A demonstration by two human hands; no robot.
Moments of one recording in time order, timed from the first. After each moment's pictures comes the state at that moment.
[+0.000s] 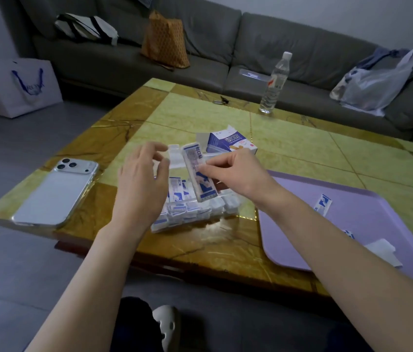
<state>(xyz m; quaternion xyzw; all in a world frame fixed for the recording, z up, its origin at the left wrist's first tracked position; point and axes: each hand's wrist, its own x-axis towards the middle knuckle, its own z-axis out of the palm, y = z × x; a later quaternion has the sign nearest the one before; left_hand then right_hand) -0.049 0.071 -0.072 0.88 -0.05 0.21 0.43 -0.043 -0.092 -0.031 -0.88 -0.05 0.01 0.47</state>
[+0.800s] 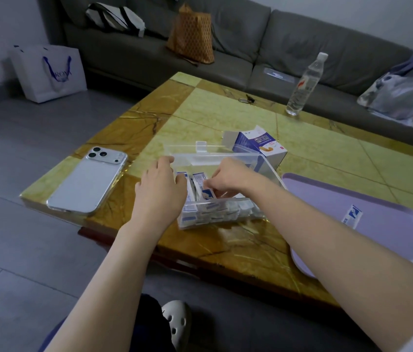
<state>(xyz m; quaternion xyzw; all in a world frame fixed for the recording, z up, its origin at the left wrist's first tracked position) -0.043 0.094 -0.090 0.91 0.06 0.06 0.40 0.012 -0.036 -0.066 -0.96 0.03 0.16 0.22</state>
